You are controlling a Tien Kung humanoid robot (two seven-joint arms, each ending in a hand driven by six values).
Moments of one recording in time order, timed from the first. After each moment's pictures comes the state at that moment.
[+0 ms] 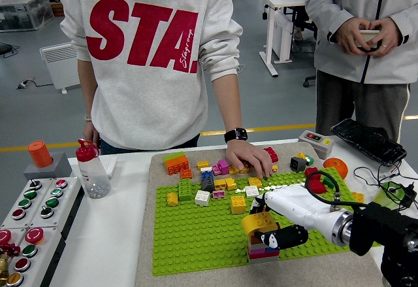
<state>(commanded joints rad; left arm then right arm) -0.11 0.02 -1.35 -0.18 1.34 0.13 0.24 0.73 -0.67 0.55 1.78 -1.72 0.08 -0.35</state>
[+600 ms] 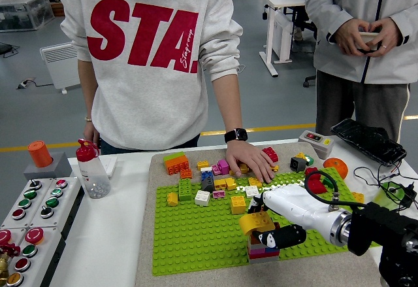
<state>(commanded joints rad) -0.11 0.02 -1.35 -0.18 1.34 0.13 0.24 0.73 -0.66 0.56 1.78 -1.72 0.08 -0.35</state>
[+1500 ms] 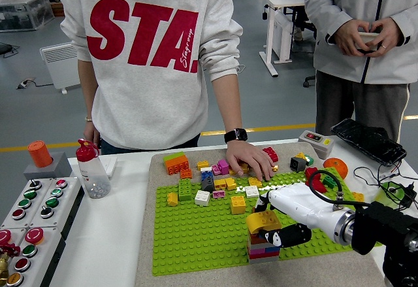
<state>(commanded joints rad) -0.11 0.03 -1.35 -0.18 1.34 0.13 0.24 0.73 -0.68 0.56 1.78 -1.74 0.09 -0.37</state>
